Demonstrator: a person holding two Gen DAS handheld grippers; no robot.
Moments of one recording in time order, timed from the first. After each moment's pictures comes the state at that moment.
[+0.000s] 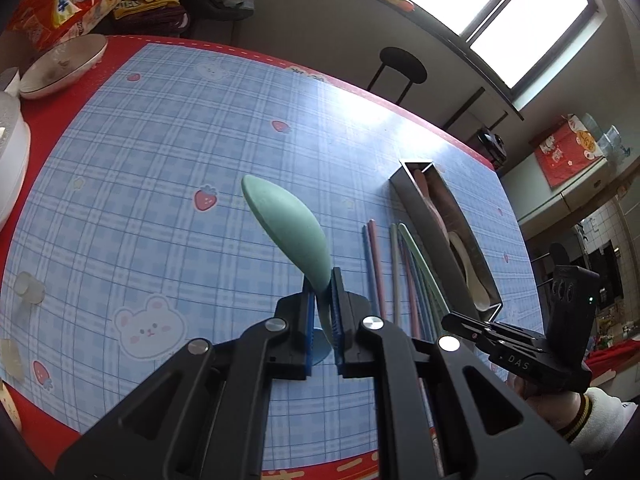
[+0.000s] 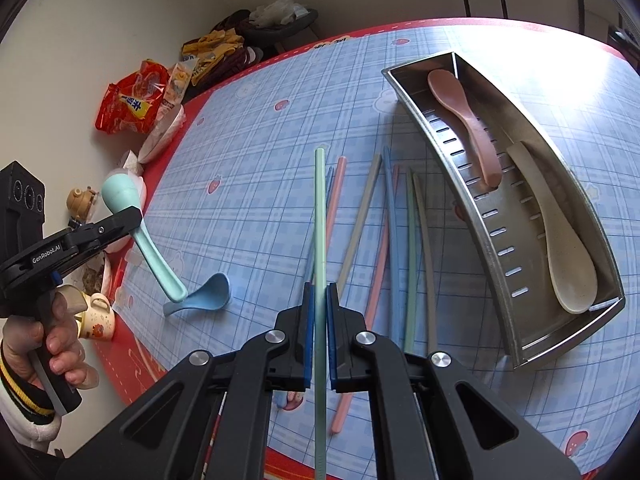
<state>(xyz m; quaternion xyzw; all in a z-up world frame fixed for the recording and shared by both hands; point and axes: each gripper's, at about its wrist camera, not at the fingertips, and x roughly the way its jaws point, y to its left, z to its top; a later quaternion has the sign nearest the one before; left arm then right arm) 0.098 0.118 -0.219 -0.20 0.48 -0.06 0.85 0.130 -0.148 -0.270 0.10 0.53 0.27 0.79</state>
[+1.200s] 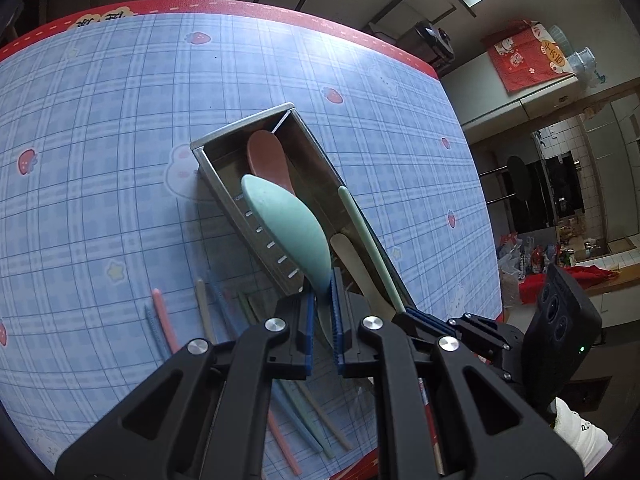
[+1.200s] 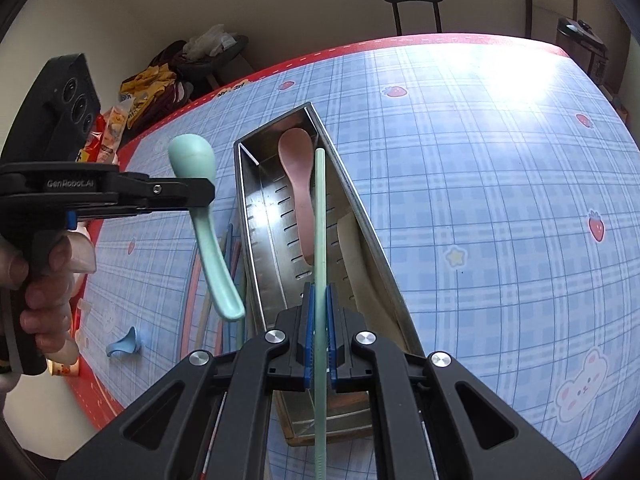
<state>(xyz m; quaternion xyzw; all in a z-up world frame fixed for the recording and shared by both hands) 0.300 -0.065 -0.262 -0.16 0.62 -0.22 0.74 0.210 -0.255 -0.269 0.09 0.53 0.19 0.82</state>
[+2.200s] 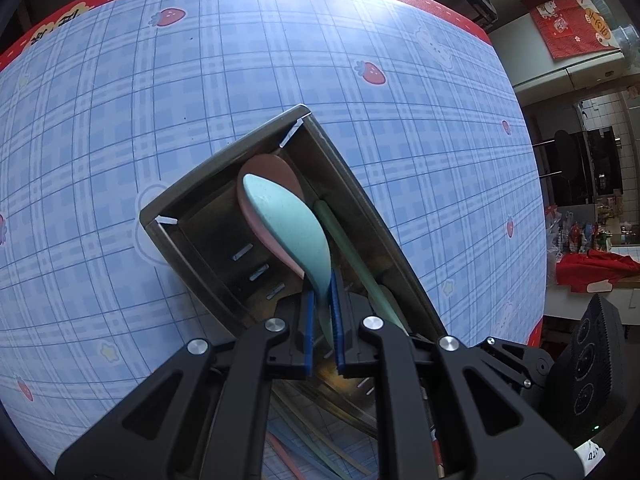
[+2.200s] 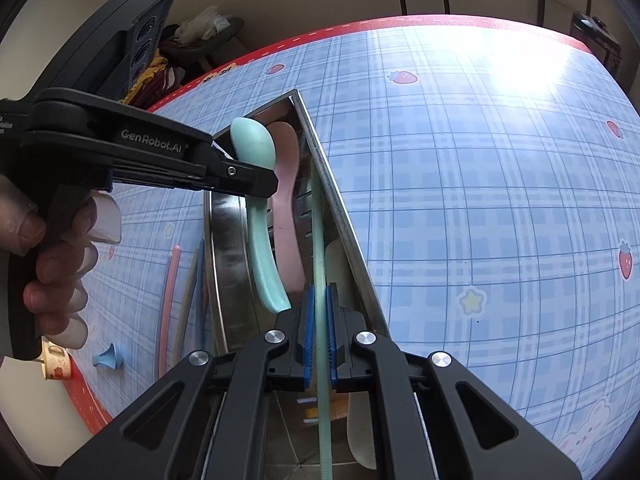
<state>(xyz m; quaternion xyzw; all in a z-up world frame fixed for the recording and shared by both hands) 0.373 -0.116 -0.314 -0.09 0.69 -0.18 0.70 0.257 -0.241 -0.303 0.08 0.56 0.20 0.80</state>
